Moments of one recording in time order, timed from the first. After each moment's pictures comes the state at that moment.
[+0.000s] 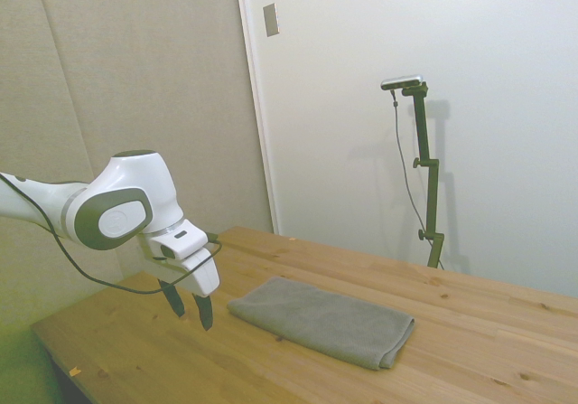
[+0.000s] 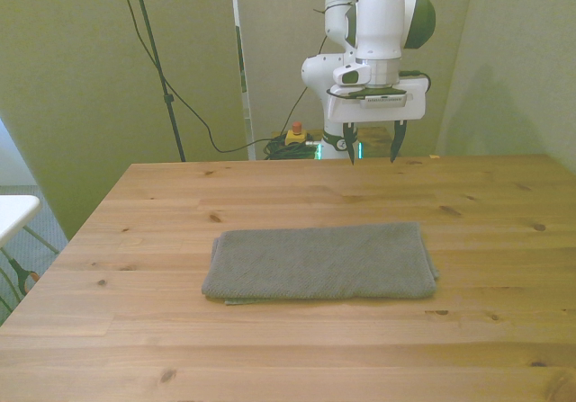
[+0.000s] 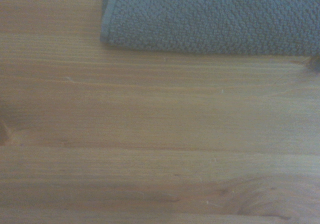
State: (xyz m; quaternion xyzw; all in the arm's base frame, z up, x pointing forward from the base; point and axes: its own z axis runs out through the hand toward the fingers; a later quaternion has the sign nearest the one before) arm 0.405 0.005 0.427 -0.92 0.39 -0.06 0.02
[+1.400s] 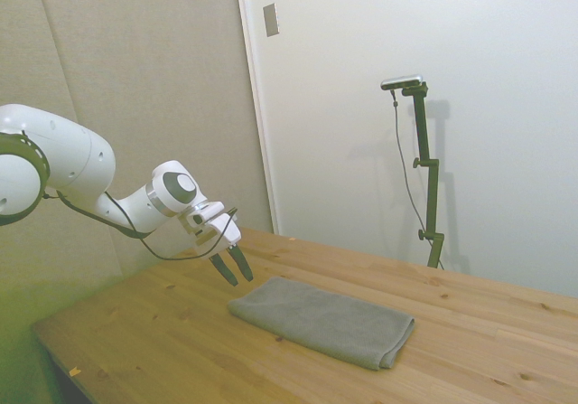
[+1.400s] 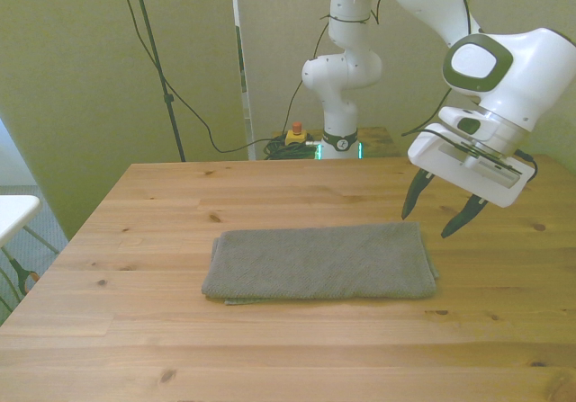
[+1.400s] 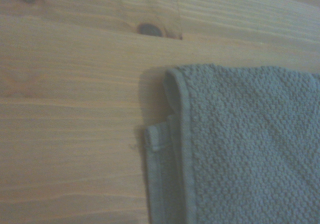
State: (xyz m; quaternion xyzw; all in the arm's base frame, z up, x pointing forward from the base) arm 0.605 0.156 0.377 -0.86 0.43 -0.18 -0.20
